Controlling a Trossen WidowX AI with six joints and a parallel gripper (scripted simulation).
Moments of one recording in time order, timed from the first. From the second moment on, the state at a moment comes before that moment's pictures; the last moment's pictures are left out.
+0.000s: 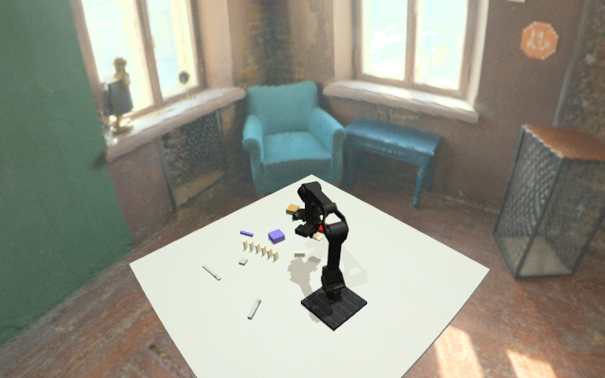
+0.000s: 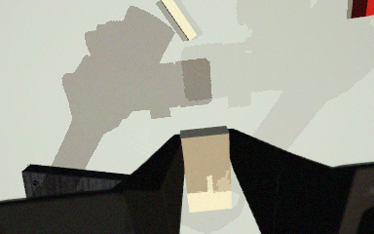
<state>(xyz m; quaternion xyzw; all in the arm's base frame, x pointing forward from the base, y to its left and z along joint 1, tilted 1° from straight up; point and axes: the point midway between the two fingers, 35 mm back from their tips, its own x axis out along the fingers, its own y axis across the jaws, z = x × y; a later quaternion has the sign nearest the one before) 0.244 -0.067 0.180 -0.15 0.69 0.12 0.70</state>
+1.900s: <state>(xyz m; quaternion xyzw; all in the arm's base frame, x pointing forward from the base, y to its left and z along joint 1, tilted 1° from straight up) 0.249 0.196 0.138 -0.21 0.41 0.52 0.72</state>
